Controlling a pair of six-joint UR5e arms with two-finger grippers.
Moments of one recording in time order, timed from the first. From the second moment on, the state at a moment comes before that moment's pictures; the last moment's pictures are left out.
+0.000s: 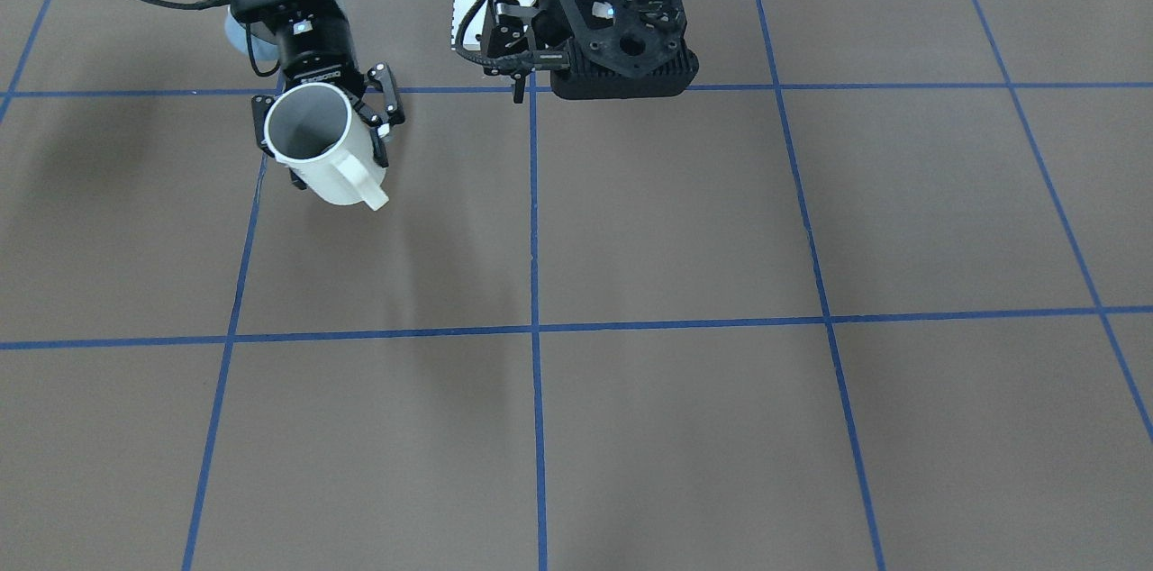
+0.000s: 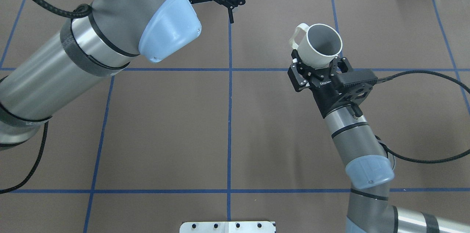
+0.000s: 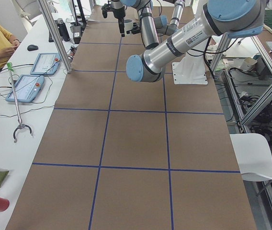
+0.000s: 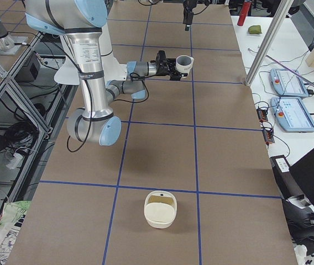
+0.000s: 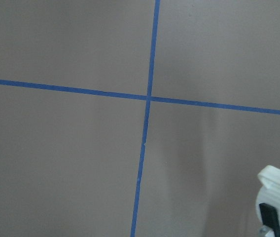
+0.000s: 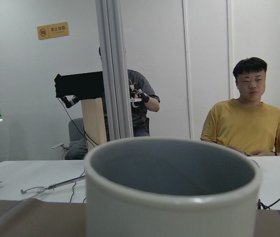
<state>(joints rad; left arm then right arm) -0.86 -2.70 -1.67 -0.99 -2.27 -1.03 0.34 -1.35 1.77 -0.35 0.58 0.82</state>
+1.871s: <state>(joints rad) -0.83 -2.68 -1.67 -0.99 -2.24 -1.06 0.83 -1.91 1.62 0.09 1.20 1.33</state>
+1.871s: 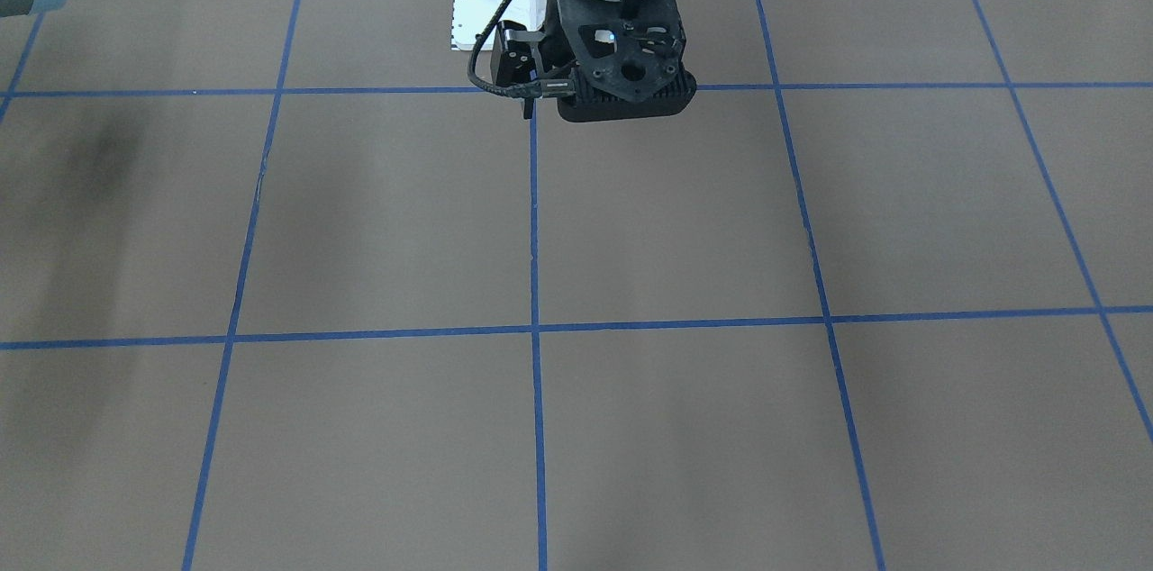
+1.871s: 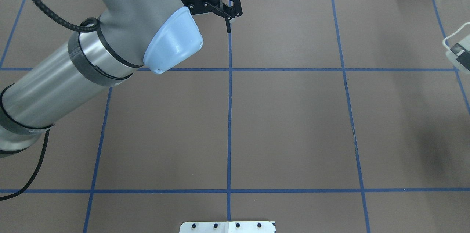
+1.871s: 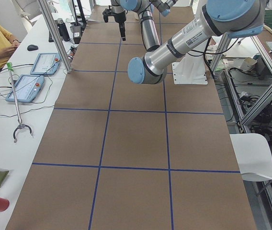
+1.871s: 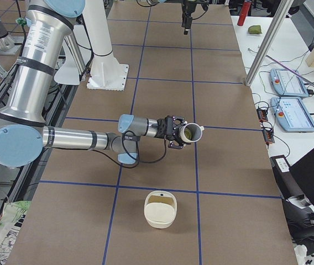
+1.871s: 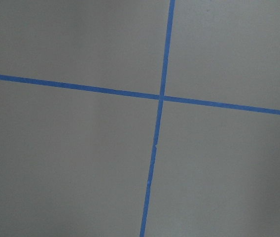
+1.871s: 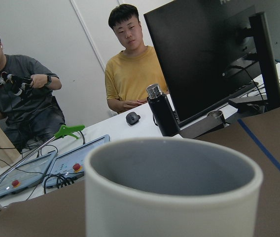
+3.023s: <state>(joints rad) -0.81 -2.69 -1.67 -1.00 -2.22 -1.12 1.23 -1.95 1.38 0.38 1.67 1.89</state>
